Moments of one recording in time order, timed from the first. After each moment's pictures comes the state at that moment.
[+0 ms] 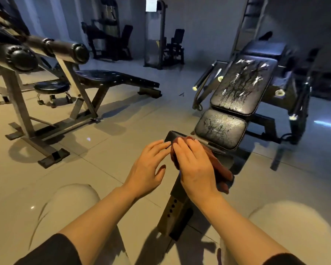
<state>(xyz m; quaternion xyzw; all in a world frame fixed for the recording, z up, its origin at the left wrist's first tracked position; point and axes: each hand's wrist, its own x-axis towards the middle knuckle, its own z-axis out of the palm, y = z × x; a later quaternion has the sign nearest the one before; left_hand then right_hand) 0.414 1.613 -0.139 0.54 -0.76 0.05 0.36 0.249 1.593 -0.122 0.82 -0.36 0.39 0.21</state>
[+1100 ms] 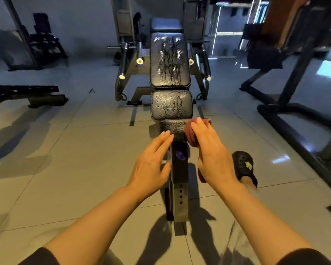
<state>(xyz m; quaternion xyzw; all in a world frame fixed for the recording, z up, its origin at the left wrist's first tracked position) 0.484 1.560 -0.146 0.27 -0.89 -0.10 0.36 0.315 1.636 -0.133 0.61 -0.67 0.39 0.14</state>
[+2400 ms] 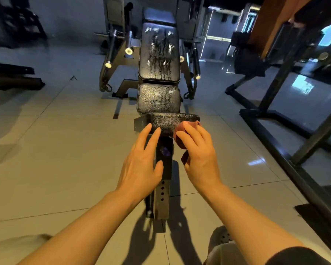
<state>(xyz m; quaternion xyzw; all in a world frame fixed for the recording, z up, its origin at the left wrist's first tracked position) 0.470 1.584 -0.149 0.35 -0.86 -0.15 0.35 0.318 1.643 -0.140 0.63 -0.66 0.36 0.21</state>
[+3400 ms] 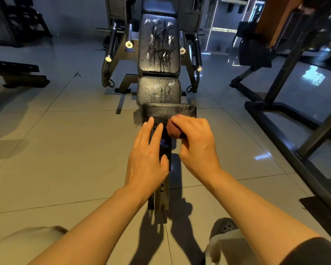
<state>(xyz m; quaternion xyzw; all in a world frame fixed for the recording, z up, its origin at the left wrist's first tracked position) 0.451 1.609 -0.154 0.39 -0.84 -0.12 0.35 0.318 1.652 -0.124 0.62 -0.65 0.41 0.15</state>
